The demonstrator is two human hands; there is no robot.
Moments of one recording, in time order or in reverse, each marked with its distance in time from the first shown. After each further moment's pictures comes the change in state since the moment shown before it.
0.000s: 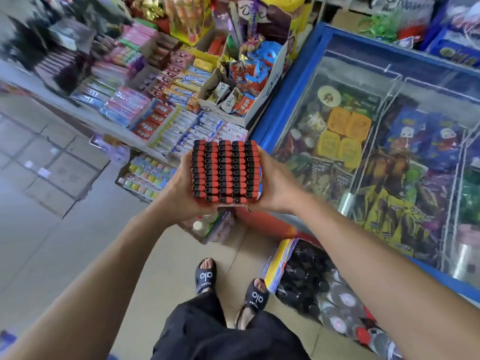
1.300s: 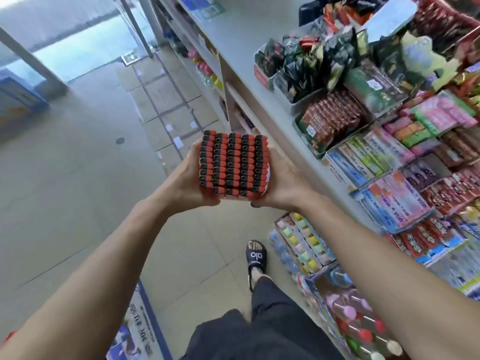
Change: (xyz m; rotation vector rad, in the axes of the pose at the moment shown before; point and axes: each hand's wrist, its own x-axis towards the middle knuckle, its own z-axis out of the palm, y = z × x) left_hand -0.166 -0.391 -0.501 -0.042 0.328 -0.433; right_hand 0.457 -0.433 0.342 0.002 -0.345 -0.268
